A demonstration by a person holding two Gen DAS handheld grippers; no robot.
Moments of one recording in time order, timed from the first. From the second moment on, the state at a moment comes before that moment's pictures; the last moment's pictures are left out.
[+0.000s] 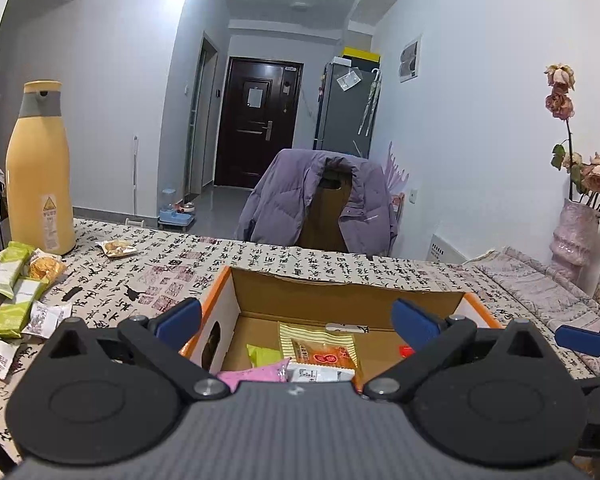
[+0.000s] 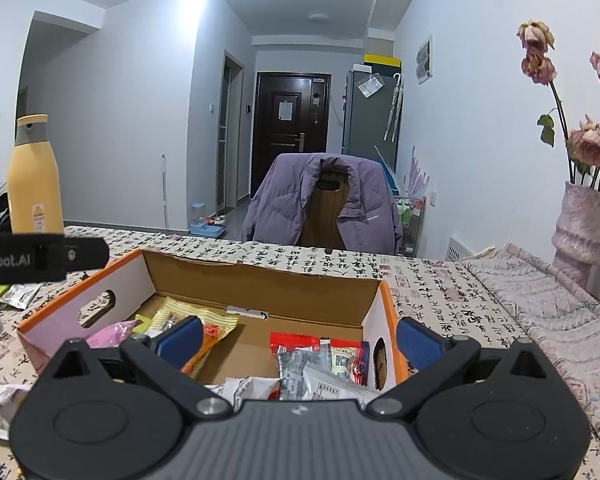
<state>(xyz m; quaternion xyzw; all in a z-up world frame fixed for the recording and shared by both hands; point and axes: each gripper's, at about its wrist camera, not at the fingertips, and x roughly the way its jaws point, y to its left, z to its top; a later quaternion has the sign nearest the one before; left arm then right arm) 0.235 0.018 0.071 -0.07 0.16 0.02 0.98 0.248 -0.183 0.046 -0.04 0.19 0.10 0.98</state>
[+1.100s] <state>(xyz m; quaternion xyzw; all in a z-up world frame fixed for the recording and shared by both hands) 0.137 0.037 0.029 -0.04 0.23 0.01 0.97 0.153 -0.236 0.007 -0.06 0.26 0.09 0.96</state>
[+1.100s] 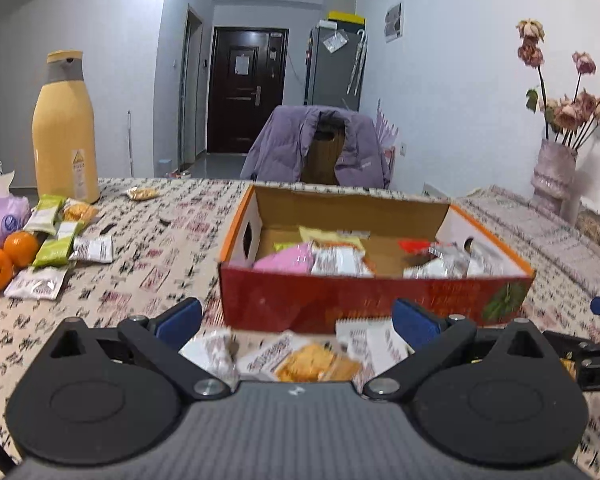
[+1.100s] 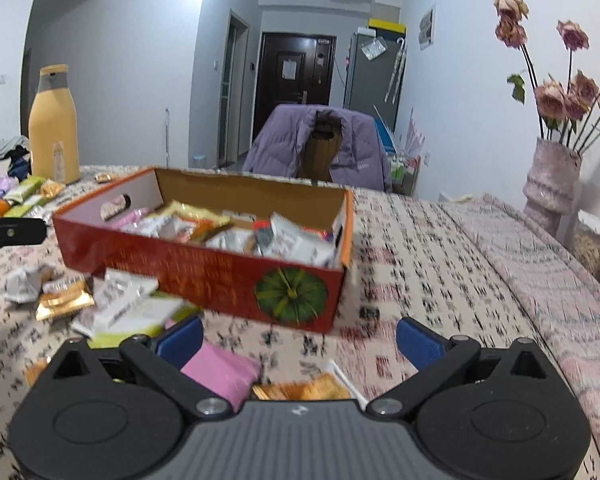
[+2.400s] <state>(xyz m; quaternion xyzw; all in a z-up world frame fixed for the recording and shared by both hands) 0.122 0.043 -0.008 -0.05 0.25 0.01 0.97 0.175 -0.257 -0.029 -0.03 0.33 0.12 0.94</state>
